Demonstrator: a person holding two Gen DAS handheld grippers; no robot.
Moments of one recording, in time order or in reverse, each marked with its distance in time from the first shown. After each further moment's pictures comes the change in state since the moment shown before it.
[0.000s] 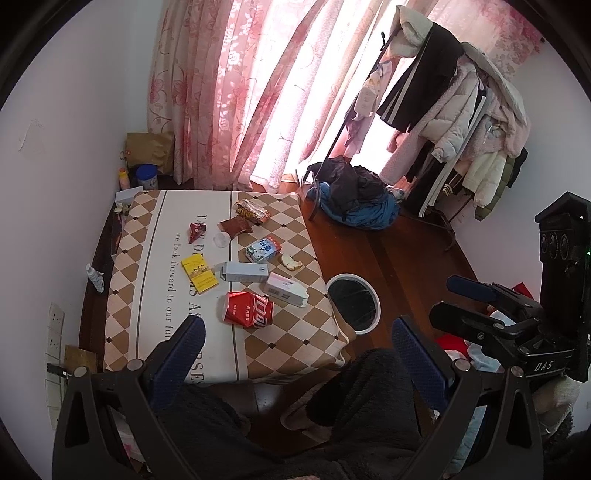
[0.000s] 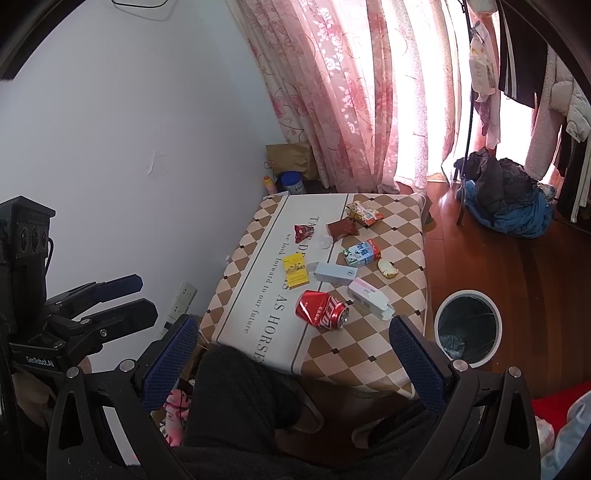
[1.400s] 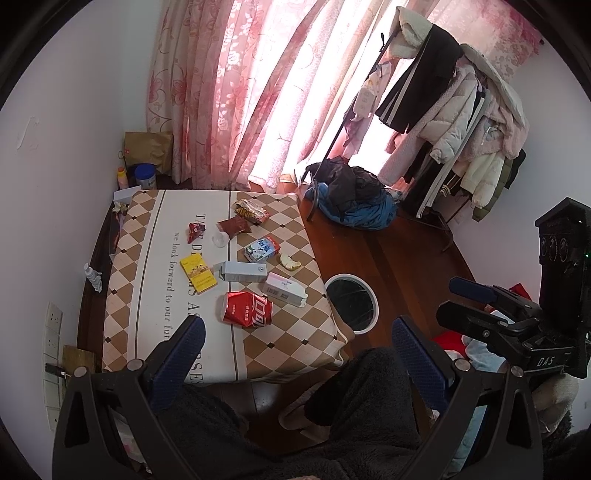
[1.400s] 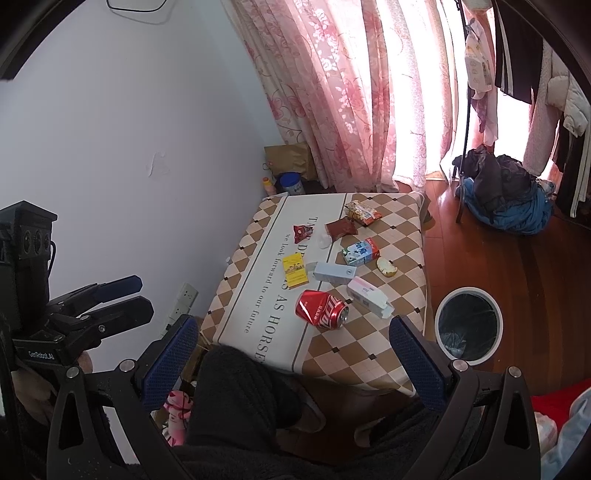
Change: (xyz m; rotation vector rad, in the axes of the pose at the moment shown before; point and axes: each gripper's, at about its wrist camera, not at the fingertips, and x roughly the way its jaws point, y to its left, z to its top) left arm 0.003 0.005 -0.003 0.000 0.005 -0.011; right arm -0.005 0.001 -0.001 0.006 -0.002 -0.003
